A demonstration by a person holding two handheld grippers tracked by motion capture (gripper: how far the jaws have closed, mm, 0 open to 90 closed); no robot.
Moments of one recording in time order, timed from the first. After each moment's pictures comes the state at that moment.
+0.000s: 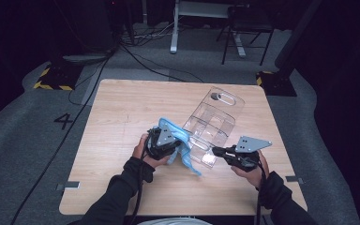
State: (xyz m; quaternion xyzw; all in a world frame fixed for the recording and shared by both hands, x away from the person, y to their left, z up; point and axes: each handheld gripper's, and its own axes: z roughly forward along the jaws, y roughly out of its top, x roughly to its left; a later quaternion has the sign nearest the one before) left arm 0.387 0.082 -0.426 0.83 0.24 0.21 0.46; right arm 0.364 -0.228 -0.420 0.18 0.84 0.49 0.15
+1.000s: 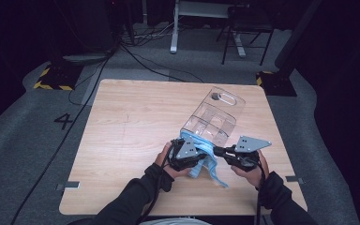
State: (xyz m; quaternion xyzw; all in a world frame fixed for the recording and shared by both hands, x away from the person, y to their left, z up) left arm 0.366 0.016 -0.446 0.84 0.14 0.15 0.50; right arm 0.365 -0.228 -0.421 0.19 0.84 0.49 0.16
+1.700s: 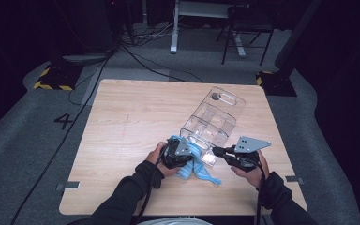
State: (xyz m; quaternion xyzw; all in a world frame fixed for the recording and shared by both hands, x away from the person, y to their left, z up) left arm 0.390 0.042 -0.473 0.90 0.17 0.16 0.38; right arm 0.364 -0.228 -0.420 0.19 0.84 0.48 0.16
